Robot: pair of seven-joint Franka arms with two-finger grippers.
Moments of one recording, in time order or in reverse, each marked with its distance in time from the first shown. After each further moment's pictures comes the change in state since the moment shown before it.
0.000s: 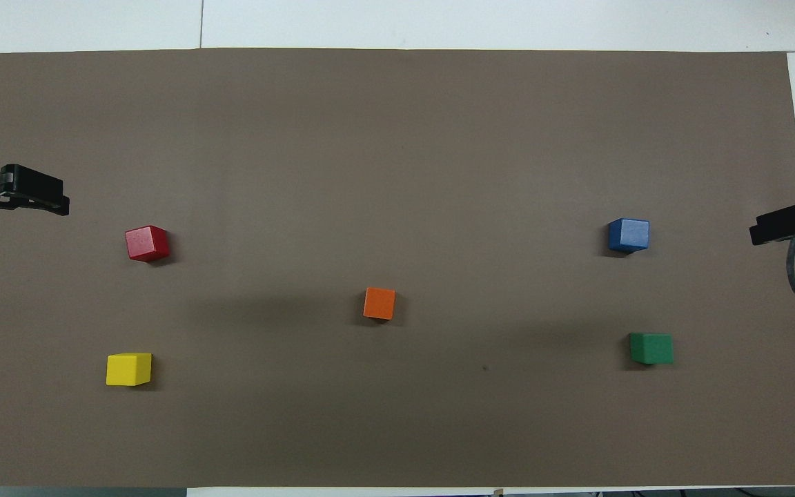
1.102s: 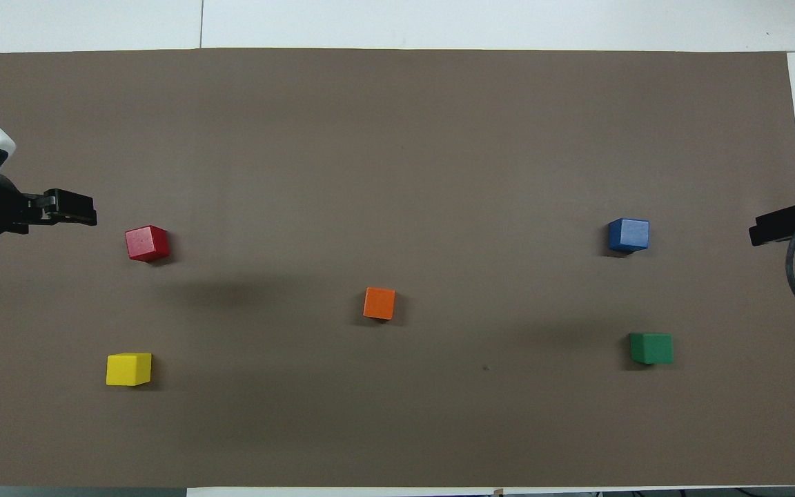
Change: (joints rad) left arm 0.027 -0.052 0.021 -0.349 0.001 0.355 -0.001; right arm 0.000 -0.001 0.000 -0.006 0.000 0.000 -0.006
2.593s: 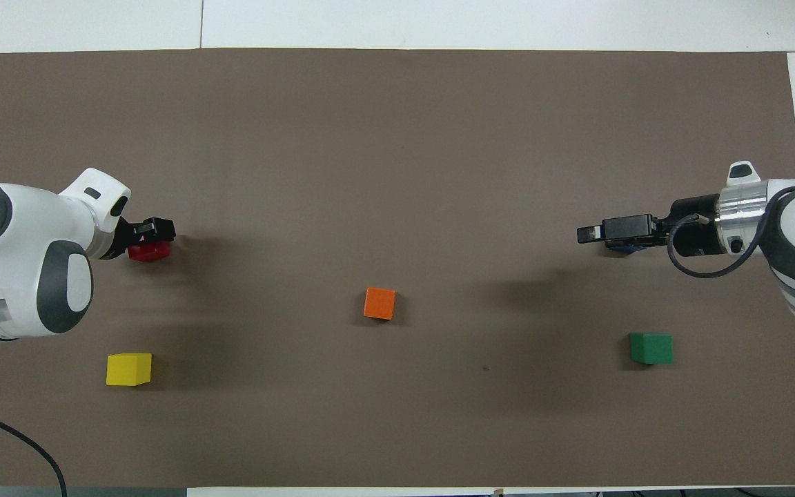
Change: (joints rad) left arm 0.002 0.199 -0.013 -0.306 0.000 0.541 -0.133; right arm -0.015 0.110 -0.001 -0.452 0.902 0.395 -0.360
